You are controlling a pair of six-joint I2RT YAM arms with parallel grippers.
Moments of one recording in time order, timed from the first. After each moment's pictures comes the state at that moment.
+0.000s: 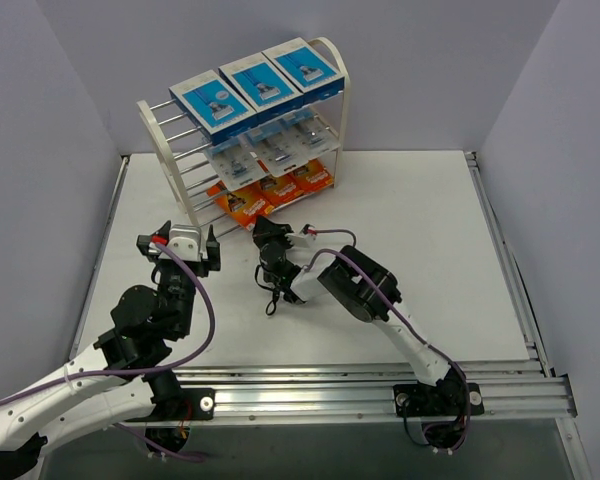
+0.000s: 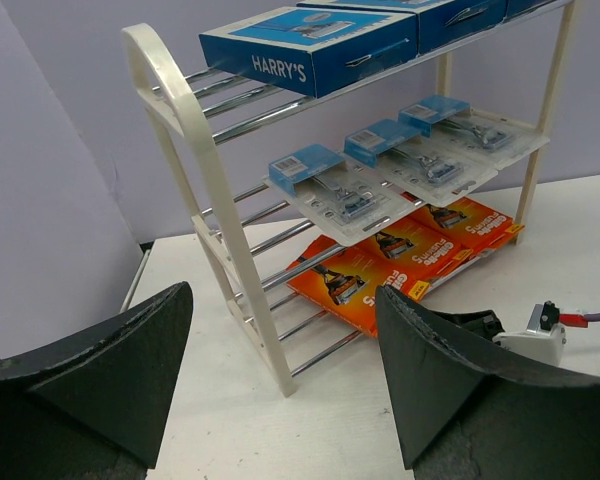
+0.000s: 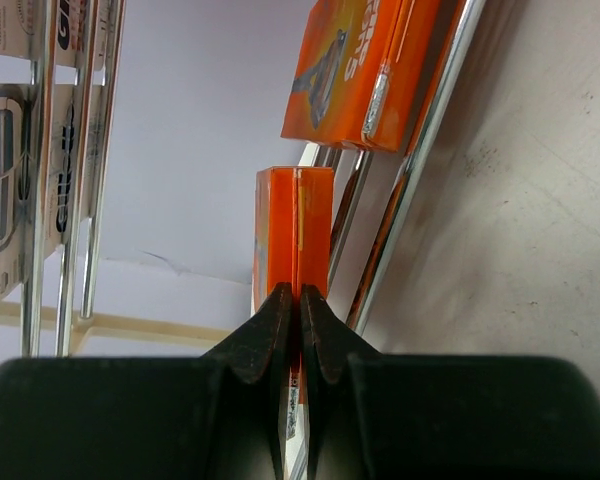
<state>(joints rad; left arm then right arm) -1.03 0.64 0.73 0.24 -0.96 0.40 0.91 2.45 1.37 1.08 0.86 1.28</state>
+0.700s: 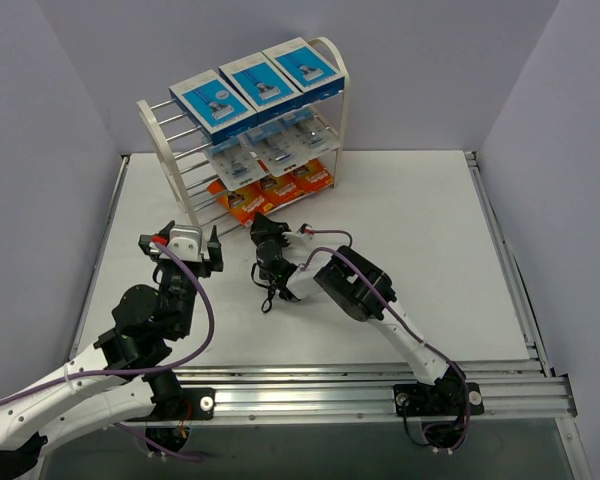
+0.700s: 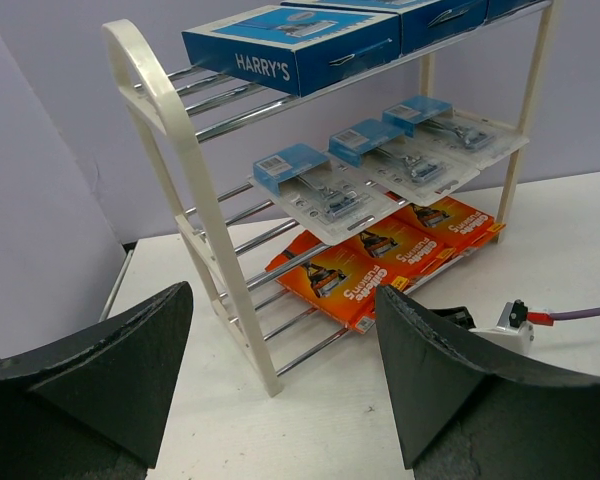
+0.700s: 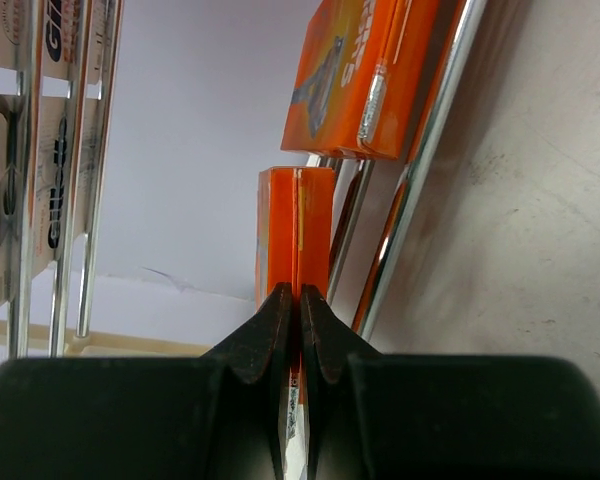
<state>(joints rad) -1.03 0.64 0.73 0.22 -0.94 0.36 0.90 2.52 1.46 1.08 0.90 1.28</state>
